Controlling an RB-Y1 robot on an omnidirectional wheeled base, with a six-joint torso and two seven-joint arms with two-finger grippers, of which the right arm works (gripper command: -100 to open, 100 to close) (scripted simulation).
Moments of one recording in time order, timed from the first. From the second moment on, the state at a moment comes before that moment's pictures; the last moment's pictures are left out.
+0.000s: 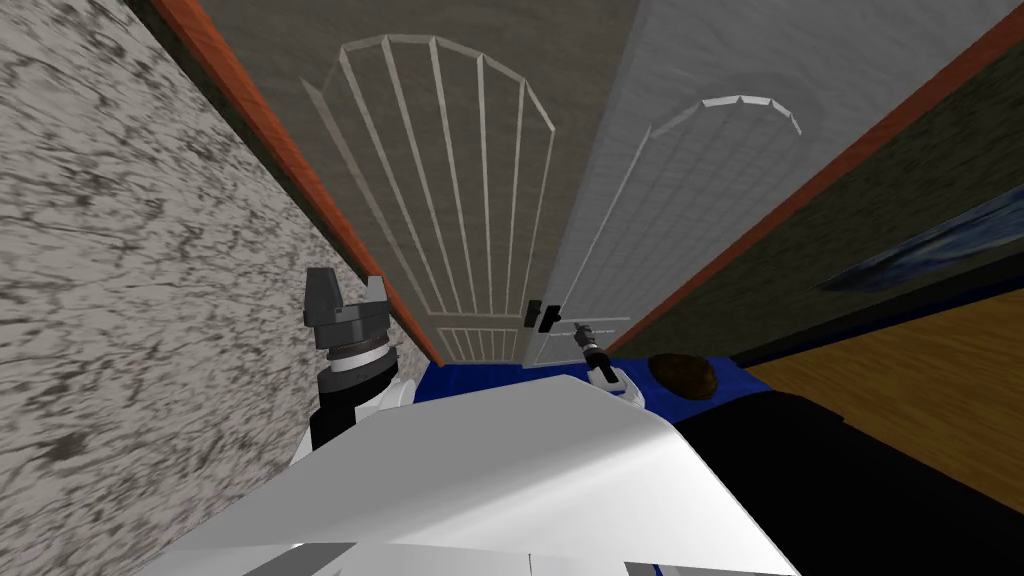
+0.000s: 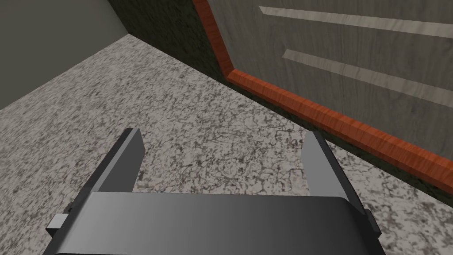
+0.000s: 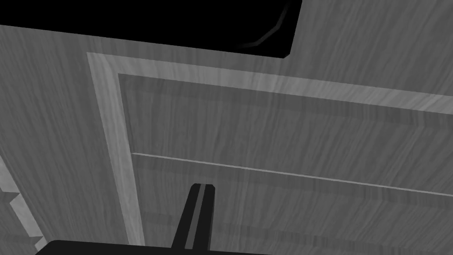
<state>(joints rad) 0.27 -0.43 -0.19 -1.27 -0.01 -0.45 -0.43</state>
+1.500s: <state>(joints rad) 0.28 -0.43 -0.17 -1.29 0.00 -0.45 -0.44</state>
